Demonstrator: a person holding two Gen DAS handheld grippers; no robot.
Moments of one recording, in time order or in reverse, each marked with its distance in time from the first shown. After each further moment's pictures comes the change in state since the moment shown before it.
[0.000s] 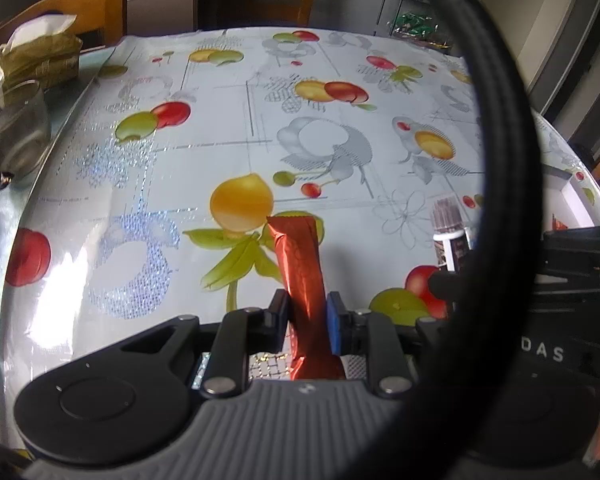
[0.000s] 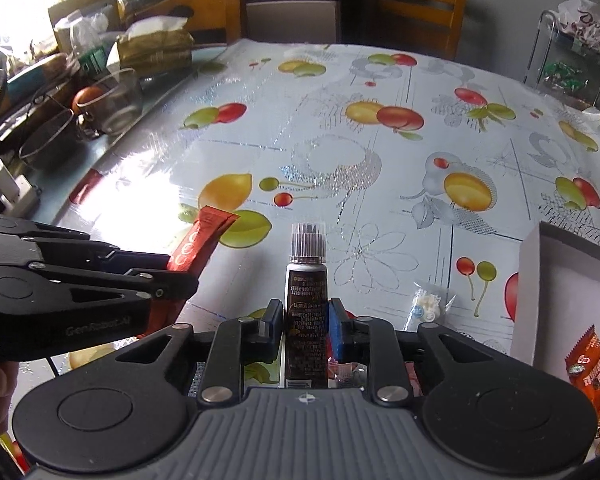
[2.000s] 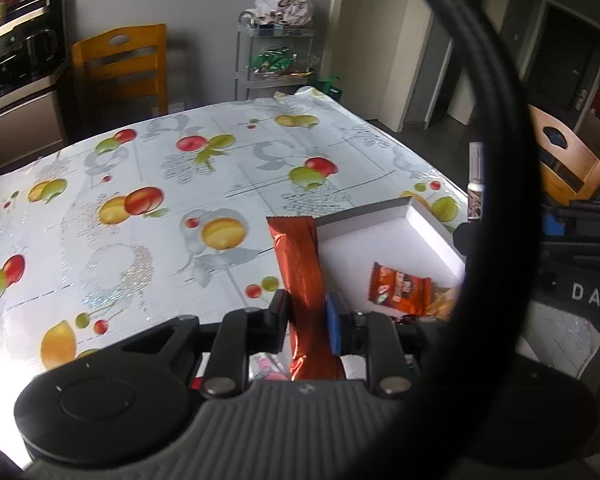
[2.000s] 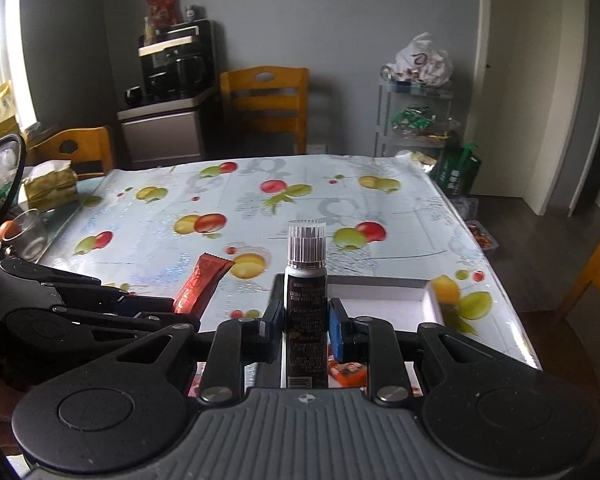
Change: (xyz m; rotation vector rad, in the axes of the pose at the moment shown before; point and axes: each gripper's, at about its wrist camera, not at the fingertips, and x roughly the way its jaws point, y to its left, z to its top) left arm -0.035 -0.187 0.047 0.294 -0.121 -0.220; right arm -0.165 -0.131 -0.047 0.233 -0.282 -0.276
